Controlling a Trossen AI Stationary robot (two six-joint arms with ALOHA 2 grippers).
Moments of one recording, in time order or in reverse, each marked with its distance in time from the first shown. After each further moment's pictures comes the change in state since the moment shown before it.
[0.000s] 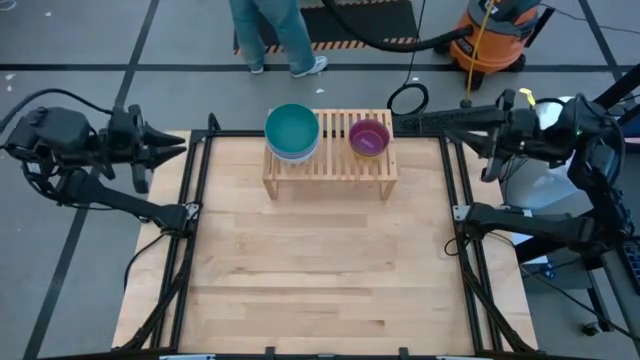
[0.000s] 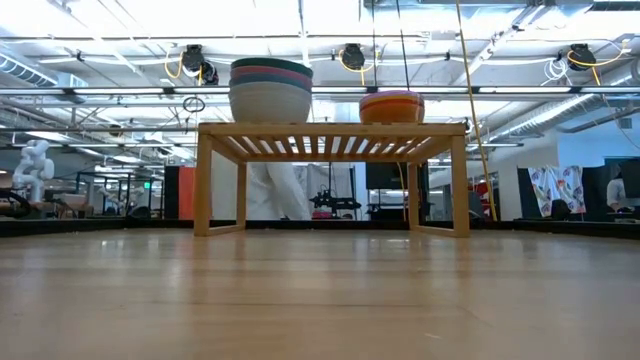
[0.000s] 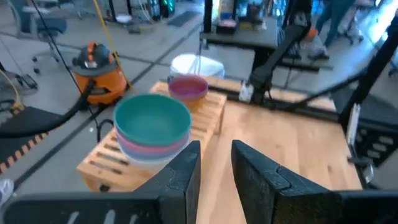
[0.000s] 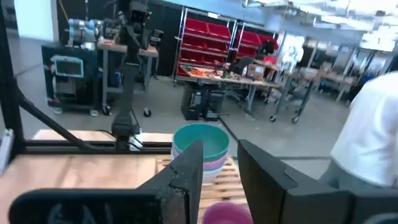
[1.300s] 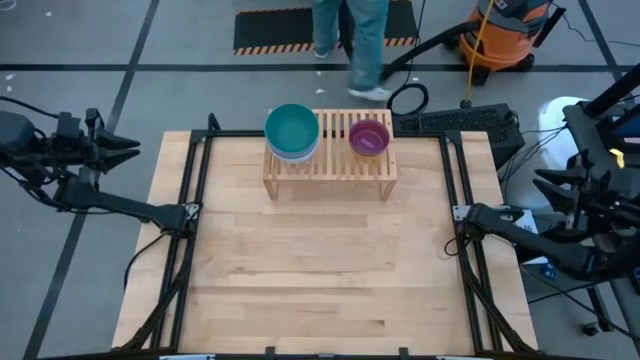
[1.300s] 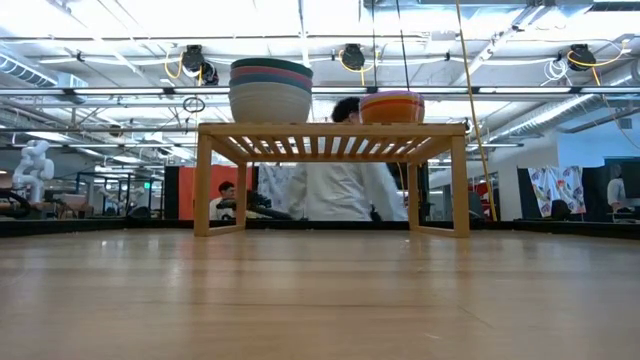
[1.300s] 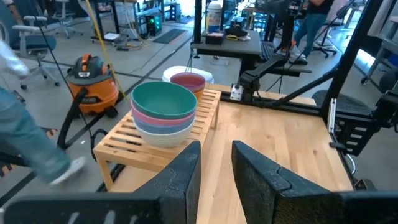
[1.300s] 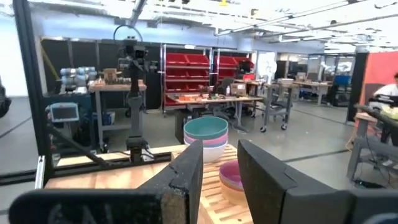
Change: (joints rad) left arm 0.000 -0.270 0.000 -0.188 0.065 0.045; right arm -0.001 -0.520 -0.011 -0.380 0.086 0.197
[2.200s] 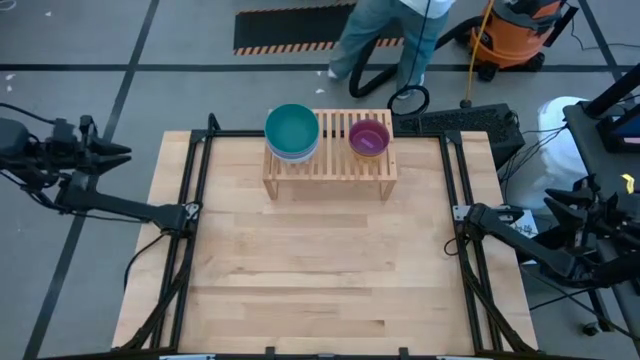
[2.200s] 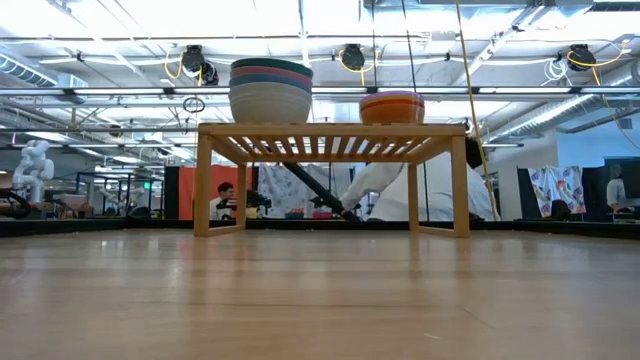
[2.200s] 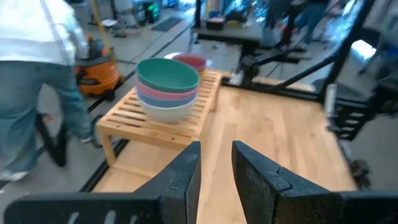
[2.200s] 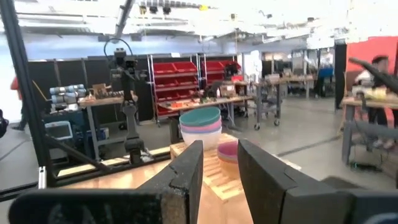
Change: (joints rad) left arm 0.002 -0.081 -0.008 -0.123 0.013 -0.034; right arm -0.024 -0.218 -0.039 -0.144 0.052 0.107
